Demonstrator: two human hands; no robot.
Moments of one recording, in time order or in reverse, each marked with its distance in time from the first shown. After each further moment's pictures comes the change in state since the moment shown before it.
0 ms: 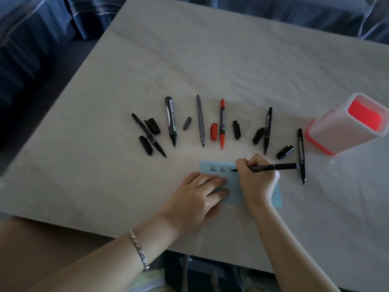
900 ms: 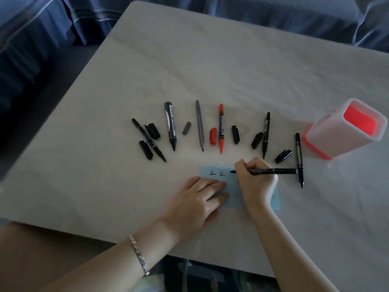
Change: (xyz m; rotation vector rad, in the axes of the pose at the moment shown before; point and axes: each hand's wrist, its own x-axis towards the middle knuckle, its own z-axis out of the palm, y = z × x) left_hand 0.000 0.001 -0.001 0.007 -0.005 0.008; right_hand 0.000 -0.006 -0.002 0.000 -0.008 0.055
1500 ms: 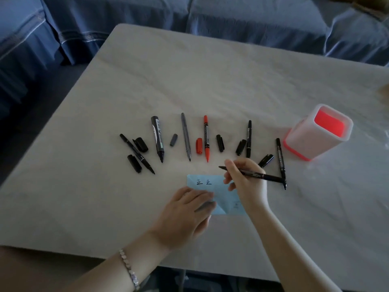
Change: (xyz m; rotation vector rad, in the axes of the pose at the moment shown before) left_hand -0.002 0.001 -0.001 0.054 0.024 0.067; right_hand 0.005 -0.026 -0.025 0.337 -0.296 0.112
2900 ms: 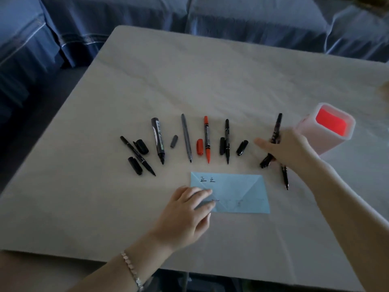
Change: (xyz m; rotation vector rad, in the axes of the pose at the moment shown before) left_hand 0.001 -0.002 0.003 -0.076 0.019 -0.096; right_hand 0.081 -0.050 -0.065 -1.001 -0.086 0.031
